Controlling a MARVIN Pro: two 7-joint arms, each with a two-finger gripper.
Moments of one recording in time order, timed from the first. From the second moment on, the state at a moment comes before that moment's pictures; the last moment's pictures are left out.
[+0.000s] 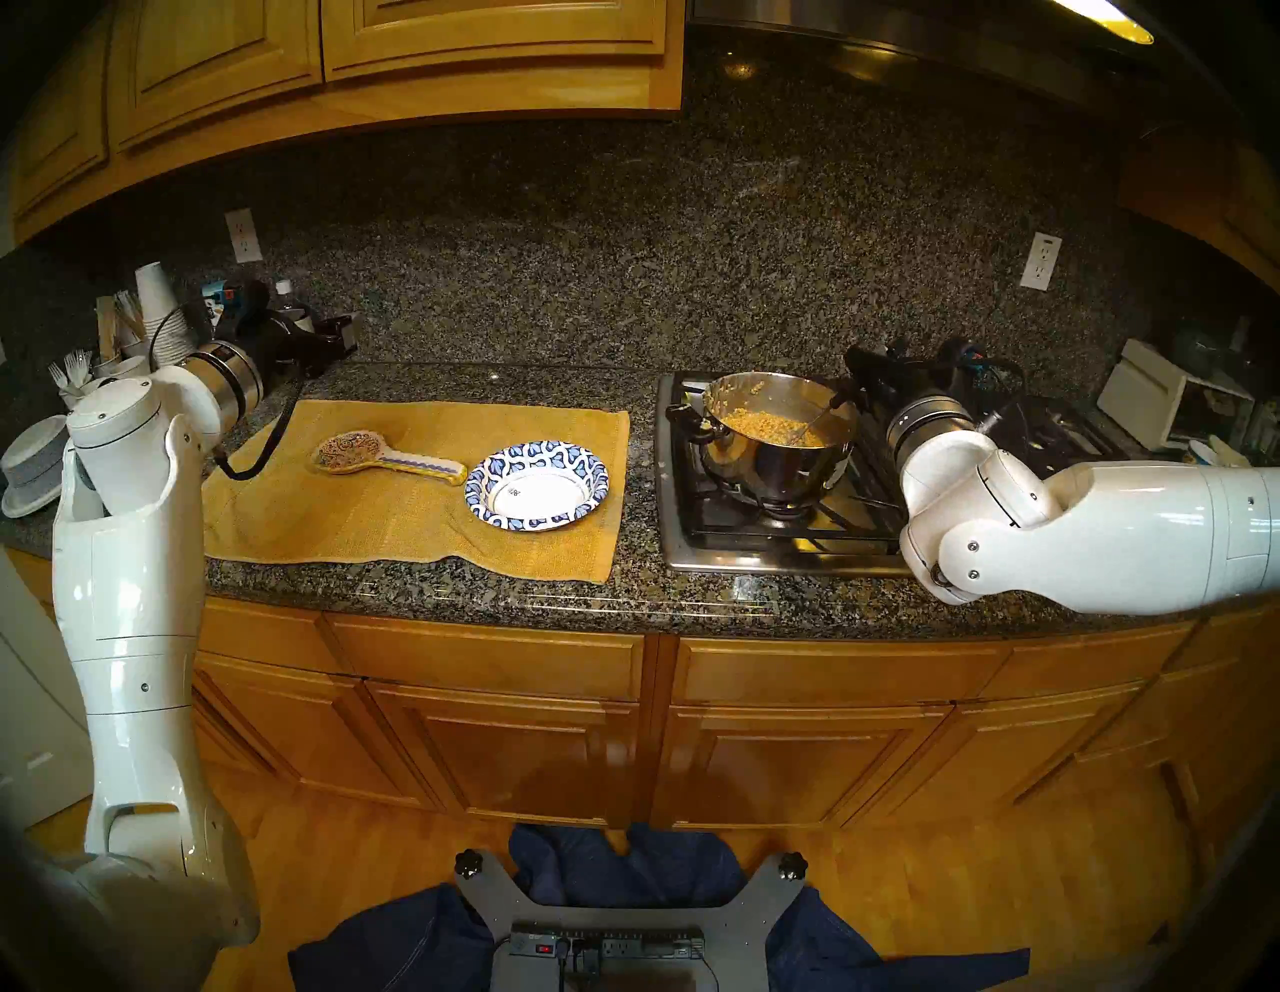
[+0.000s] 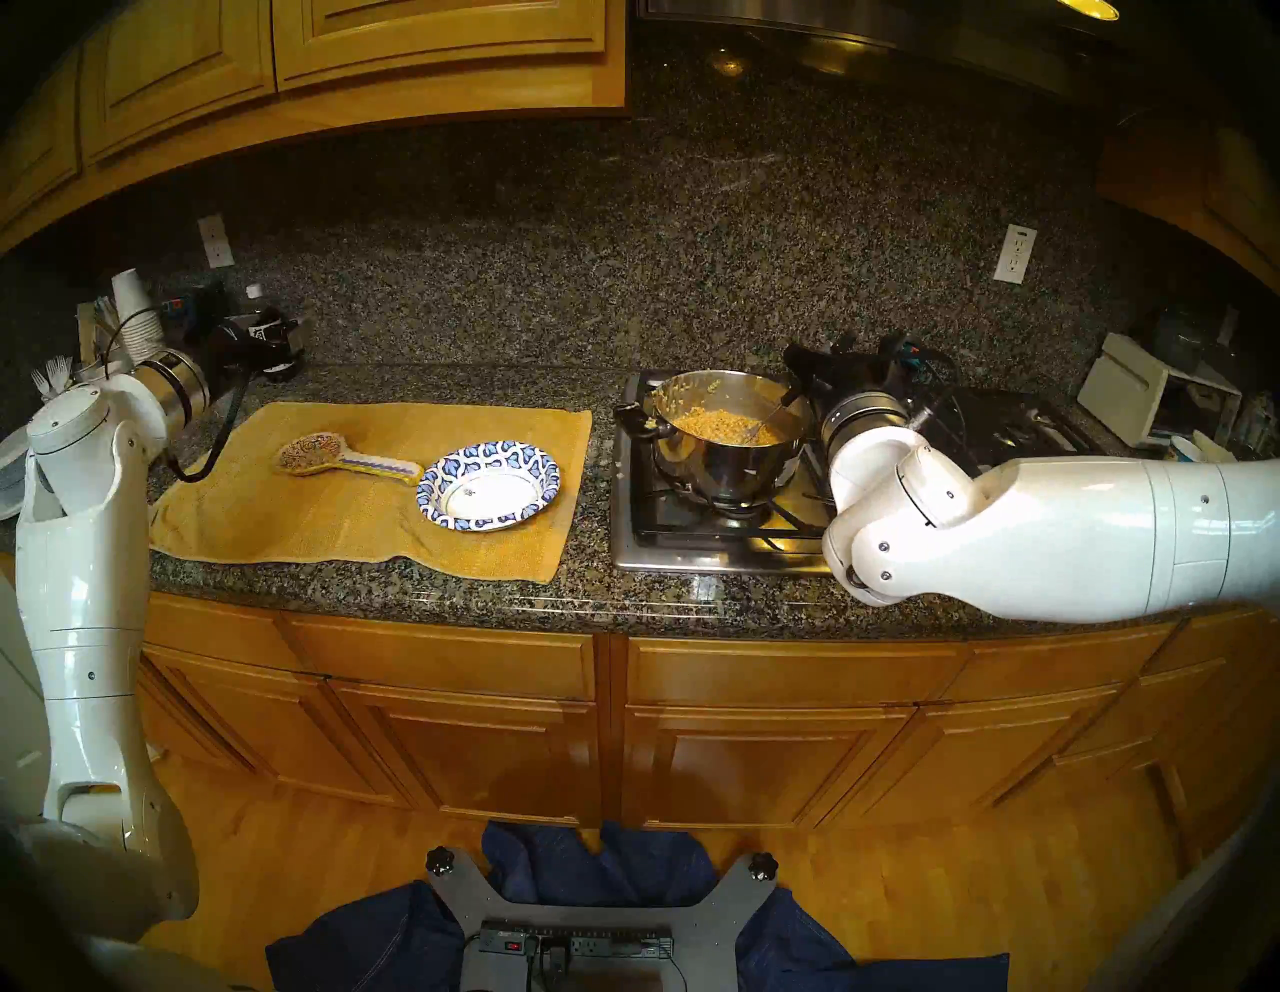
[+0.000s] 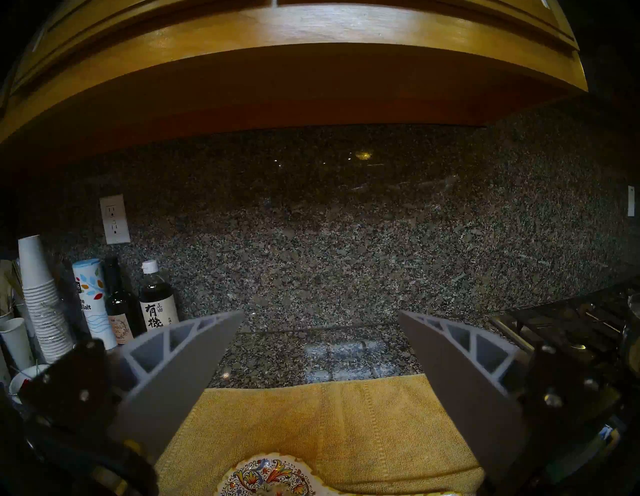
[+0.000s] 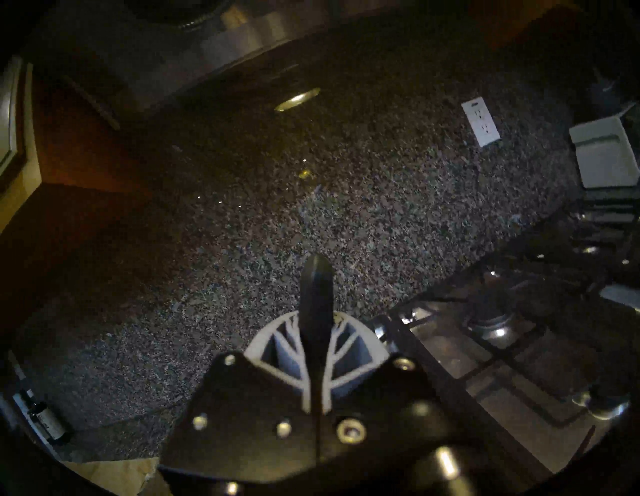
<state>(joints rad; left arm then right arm) 1.24 -1.12 -1.94 -1.77 -0.27 0.62 -0.43 0.32 -0.51 -0.73 -2.04 1.67 -0.88 -0.94</state>
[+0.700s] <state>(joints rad) 1.24 -1.12 -1.94 -1.77 -0.27 0.62 -0.42 0.38 -0.51 -0.84 -1.93 1.21 -0.77 -1.05</state>
